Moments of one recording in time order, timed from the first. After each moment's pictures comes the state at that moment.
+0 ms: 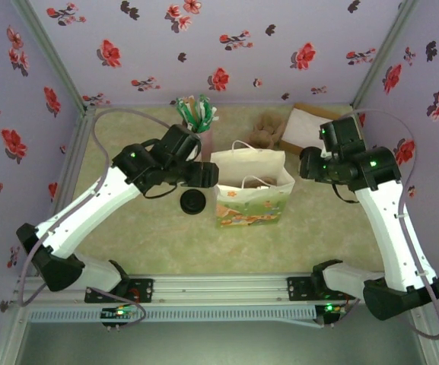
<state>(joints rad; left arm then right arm) -0.84 1.41 1.56 -1.08 -0.04 -0.62 0.31 1.16 1.54 -1.38 0.10 0.40</state>
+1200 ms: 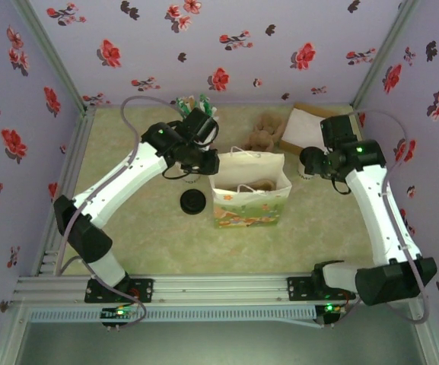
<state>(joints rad) -0.79 1.68 1.78 -1.16 0.05 -0.55 0.17 1.26 1.41 -1.26 0.18 0.38</state>
